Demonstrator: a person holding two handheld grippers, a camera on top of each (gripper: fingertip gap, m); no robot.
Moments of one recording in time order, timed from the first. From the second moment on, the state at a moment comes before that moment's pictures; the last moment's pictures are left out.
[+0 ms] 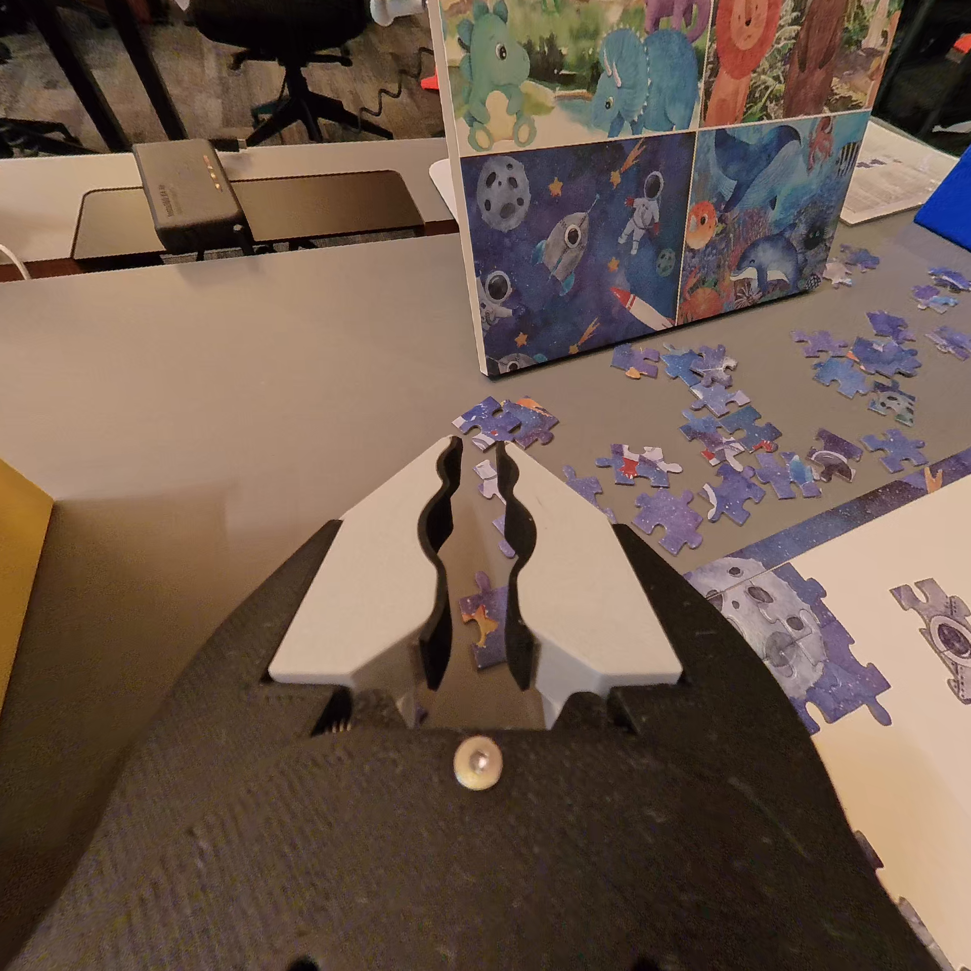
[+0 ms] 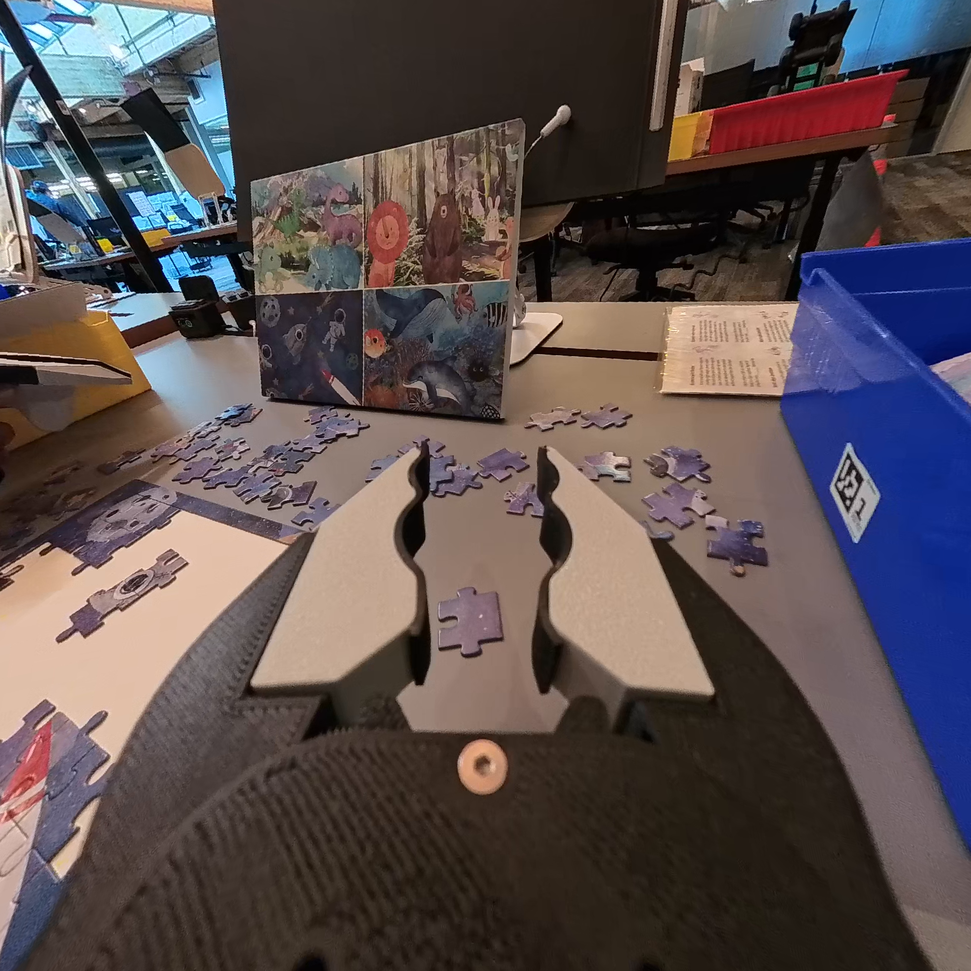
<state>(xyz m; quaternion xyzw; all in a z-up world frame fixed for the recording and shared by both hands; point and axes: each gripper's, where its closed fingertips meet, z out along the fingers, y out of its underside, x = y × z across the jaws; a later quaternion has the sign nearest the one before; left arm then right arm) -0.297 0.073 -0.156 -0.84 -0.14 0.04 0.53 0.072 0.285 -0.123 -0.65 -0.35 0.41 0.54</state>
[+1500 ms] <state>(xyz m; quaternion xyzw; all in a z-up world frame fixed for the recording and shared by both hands) -0.314 0.061 -0.154 -0.85 -0.11 0.12 0.50 -0.284 0.096 -0.202 -0.46 -0.80 0.34 0.19</state>
